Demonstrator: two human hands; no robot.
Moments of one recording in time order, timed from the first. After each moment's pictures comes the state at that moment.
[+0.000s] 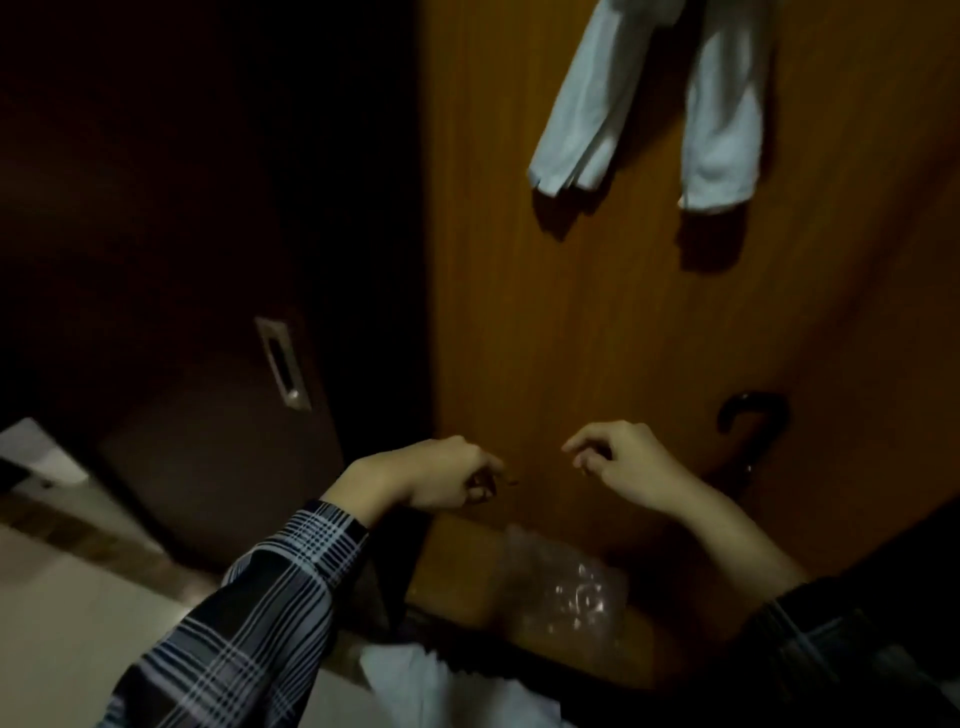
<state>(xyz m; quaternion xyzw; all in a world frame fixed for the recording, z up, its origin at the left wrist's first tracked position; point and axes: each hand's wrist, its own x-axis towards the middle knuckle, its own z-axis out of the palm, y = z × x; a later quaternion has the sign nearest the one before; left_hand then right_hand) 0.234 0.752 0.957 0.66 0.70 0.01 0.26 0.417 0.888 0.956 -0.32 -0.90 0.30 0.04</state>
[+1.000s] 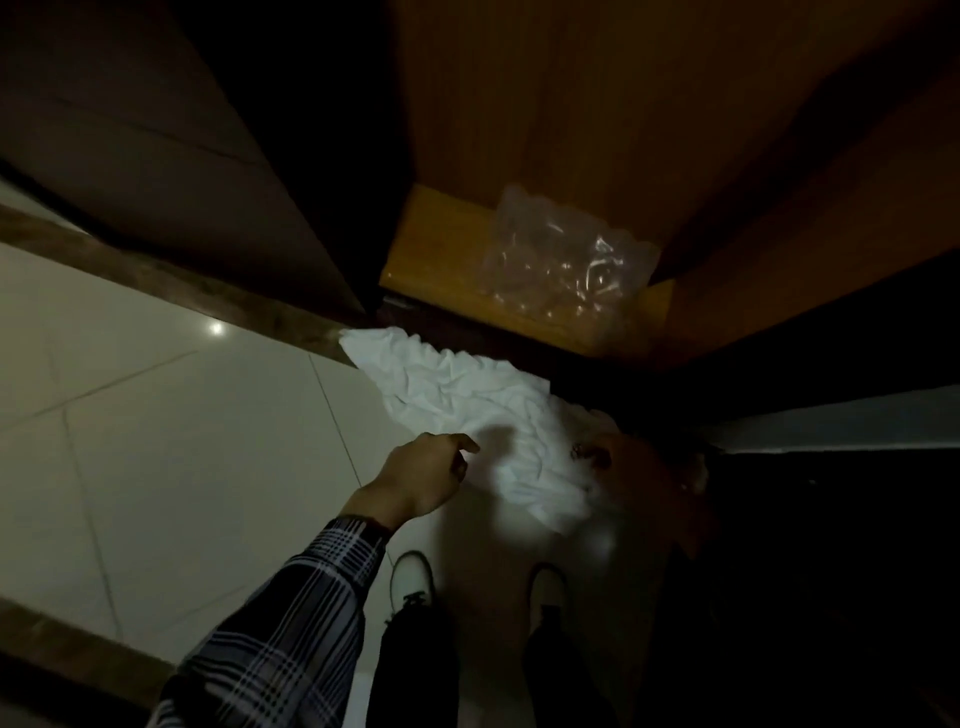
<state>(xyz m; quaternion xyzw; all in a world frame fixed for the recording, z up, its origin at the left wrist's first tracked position) 0.397 0.637 0.494 0.44 0.78 0.04 0.45 0.599 0.797 0.461 -0.44 -0.79 0.37 -0.21</state>
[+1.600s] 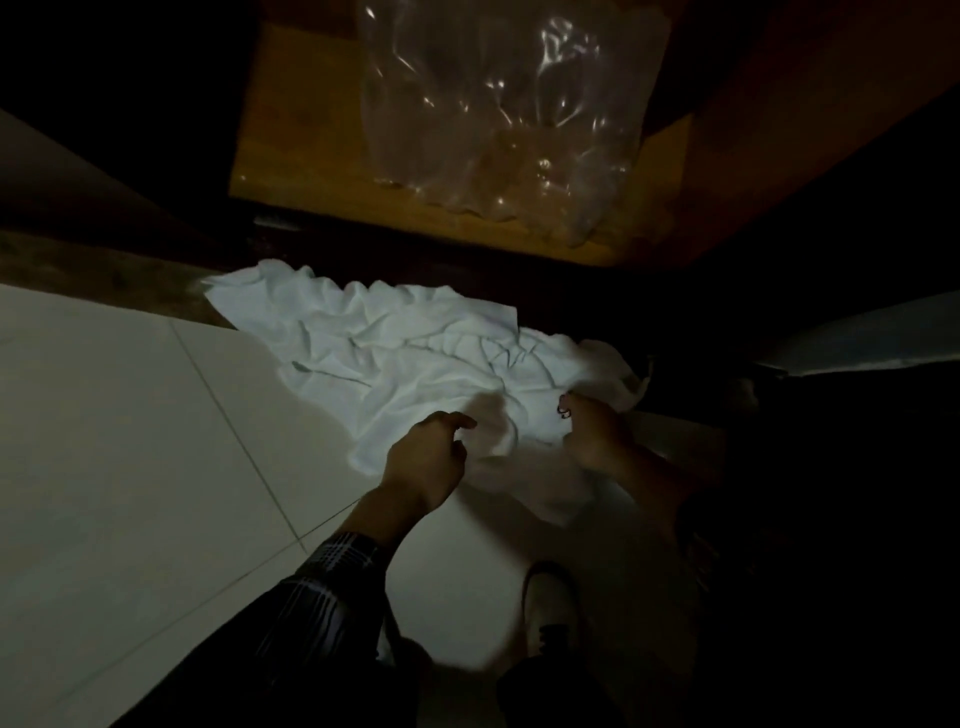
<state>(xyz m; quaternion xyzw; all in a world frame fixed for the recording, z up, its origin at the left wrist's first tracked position) 0.490 0.718 0.192 0.39 0.81 0.05 0.44 0.650 0.851 0.137 -0.49 -0.73 0.39 -0.28</state>
